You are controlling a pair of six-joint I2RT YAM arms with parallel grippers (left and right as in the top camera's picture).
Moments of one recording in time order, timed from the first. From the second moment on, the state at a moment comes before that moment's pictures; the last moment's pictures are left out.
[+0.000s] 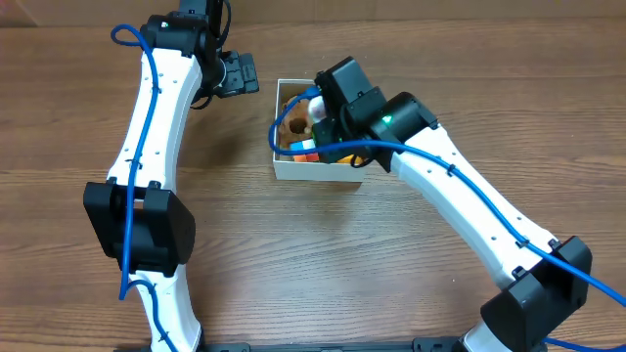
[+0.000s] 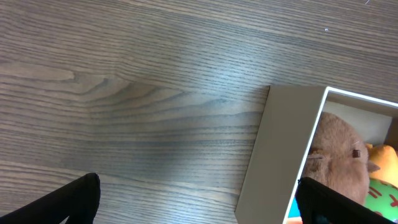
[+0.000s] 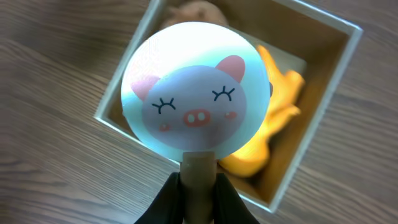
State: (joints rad) left arm -0.14 2.12 2.12 -1.23 -0.01 -0.35; right arm 0.62 1.78 1.67 -0.97 0.04 0.20
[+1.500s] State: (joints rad) left arm -0.14 2.12 2.12 -1.23 -0.01 -0.35; right arm 0.66 1.86 1.67 -0.89 0.03 0.20
